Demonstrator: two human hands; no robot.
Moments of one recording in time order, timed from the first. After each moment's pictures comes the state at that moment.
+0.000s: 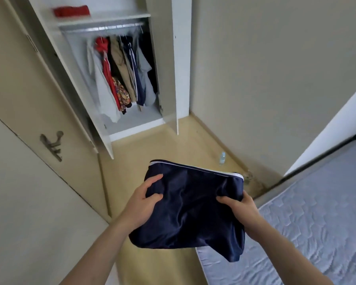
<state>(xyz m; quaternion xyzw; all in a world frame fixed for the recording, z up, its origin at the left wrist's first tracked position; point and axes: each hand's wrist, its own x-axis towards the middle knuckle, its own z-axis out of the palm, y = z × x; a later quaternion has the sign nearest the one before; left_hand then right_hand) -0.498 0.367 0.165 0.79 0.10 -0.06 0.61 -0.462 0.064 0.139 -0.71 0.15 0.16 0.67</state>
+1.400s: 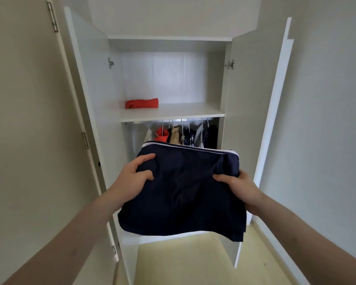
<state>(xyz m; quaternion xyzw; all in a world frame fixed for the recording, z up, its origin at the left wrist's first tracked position) 0.141 0.794 0.390 0.79 0.14 0.20 0.55 0.289 0.520 0.361 -0.70 -0.15 0.16 0.68</state>
